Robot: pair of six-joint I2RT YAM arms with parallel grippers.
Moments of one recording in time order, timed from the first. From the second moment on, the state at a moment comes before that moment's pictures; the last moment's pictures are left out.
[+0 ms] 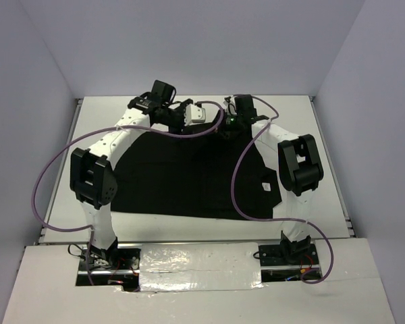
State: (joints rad) left arm -0.39 1.92 1.82 -0.77 0.61 0.98; right arm 0.31 2.02 1.46 -0.11 -0.72 0.75
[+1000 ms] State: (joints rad) left arm -0.57 1.89 1.44 -0.34 0.07 0.52; right arm 0.37 1.93 1.29 0.17 -0.60 1.30
